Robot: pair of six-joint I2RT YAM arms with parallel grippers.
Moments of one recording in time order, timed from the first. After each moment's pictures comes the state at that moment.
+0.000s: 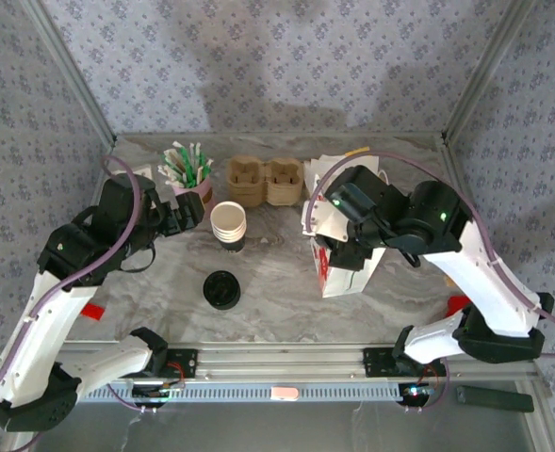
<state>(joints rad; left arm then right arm) -0.60 0.98 1.48 -1.19 -0.26 -0.68 1.00 1.37 2.00 -1.65 0.28 -0.51</state>
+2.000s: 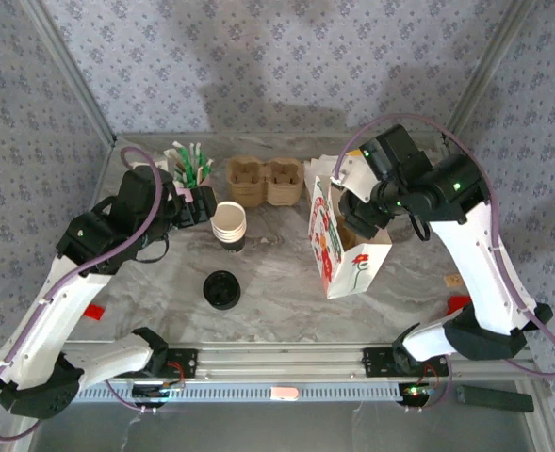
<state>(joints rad) -0.64 1.04 1.48 -1.11 -0.30 -0.66 0.64 1.42 2.07 -1.65 0.19 -0.45</state>
